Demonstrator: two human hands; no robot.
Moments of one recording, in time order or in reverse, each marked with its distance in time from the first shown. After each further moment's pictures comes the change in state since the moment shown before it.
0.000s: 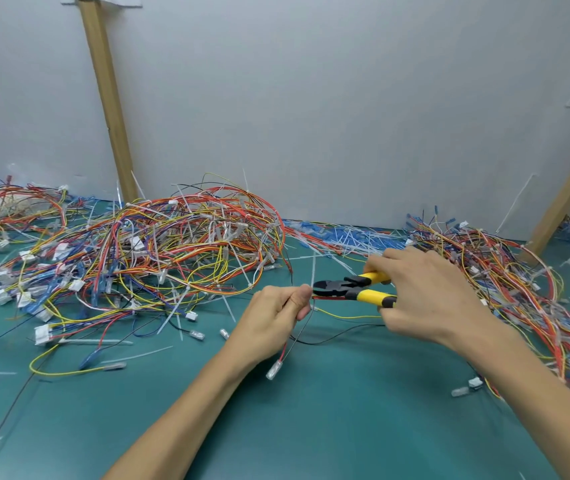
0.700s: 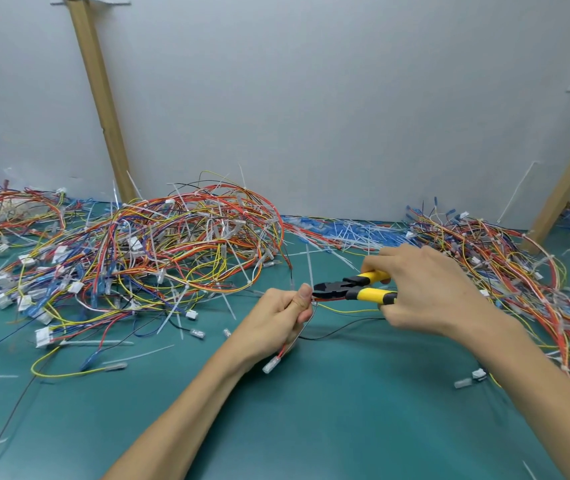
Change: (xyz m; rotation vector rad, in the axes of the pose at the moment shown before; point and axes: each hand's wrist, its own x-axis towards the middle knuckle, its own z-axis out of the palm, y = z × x) left_hand -0.001 -0.001 0.004 -0.298 -0.161 -0.179; right_hand 0.003 0.006 0.005 0.037 -0.042 -0.038
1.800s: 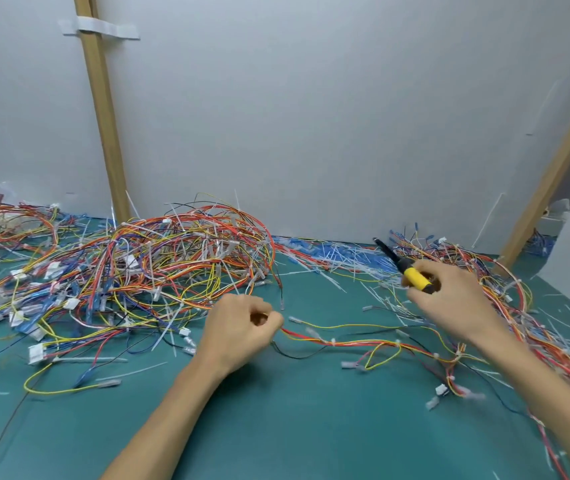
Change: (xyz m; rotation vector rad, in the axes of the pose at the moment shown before) left_hand -0.005 0.004 -0.029 0.611 0.369 0.188; right_hand -0.019 0.052 0.004 0.534 0.286 0.364
